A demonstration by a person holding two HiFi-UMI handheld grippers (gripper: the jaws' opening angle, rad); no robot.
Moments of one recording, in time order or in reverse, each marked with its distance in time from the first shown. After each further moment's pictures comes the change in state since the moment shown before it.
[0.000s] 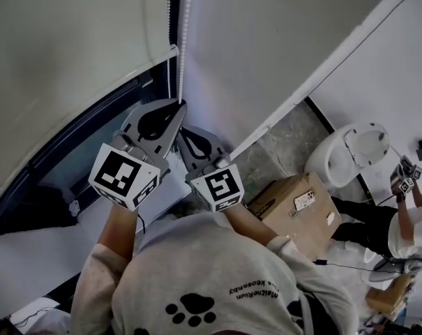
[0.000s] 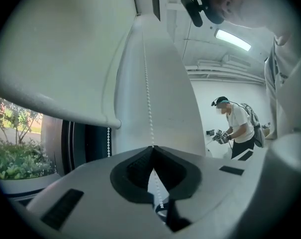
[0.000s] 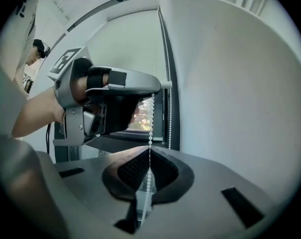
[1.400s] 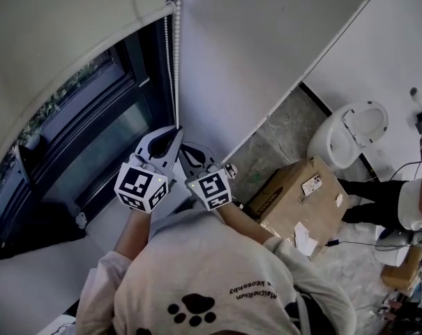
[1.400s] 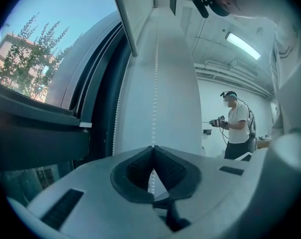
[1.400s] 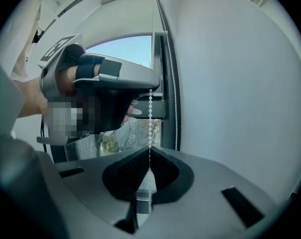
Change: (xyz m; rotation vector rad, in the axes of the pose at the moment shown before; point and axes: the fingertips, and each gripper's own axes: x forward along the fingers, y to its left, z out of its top) left arm -0.016 -0.003 -0.128 -0.144 0.067 -0.019; right arm 0.006 0.017 -0.127 0.037 0.151 -0.084
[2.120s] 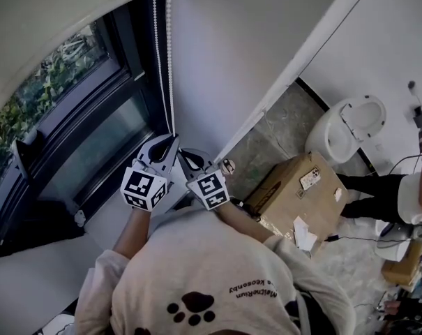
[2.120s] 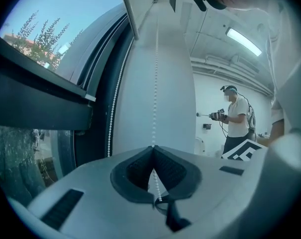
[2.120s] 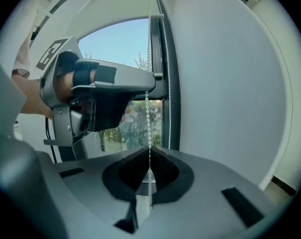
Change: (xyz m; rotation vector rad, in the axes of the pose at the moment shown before) left arm -0.009 -0.007 -0.062 -0.005 0.054 0.007; right arm -0.016 0.009 -0.063 0.028 0.138 0.015
